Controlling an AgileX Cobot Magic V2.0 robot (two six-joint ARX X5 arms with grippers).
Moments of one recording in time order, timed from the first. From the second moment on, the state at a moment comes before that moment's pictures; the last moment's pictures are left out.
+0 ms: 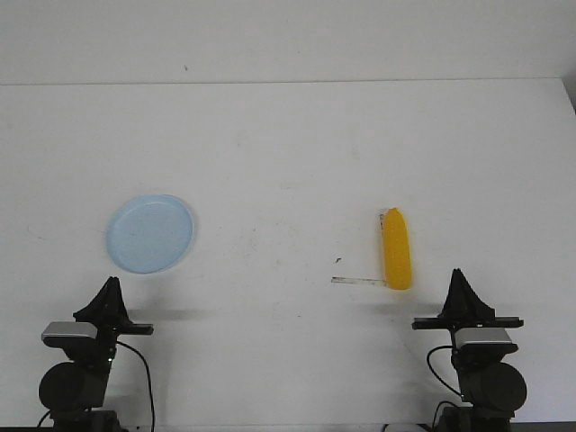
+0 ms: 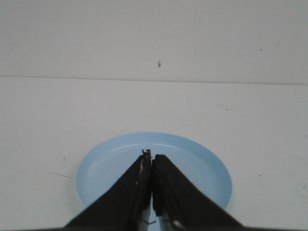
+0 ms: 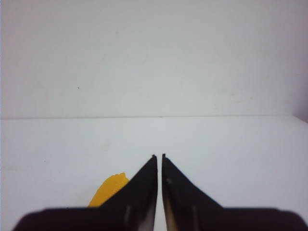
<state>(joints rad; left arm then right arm) 0.00 0.01 0.03 0.14 0.02 -0.04 -0.03 0.00 0.01 0.12 -0.05 0.04</state>
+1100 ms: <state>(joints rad) 0.00 0.60 0.72 -0.23 0.03 -0.23 -0.03 0.00 0.01 0.12 -0.05 0.04</state>
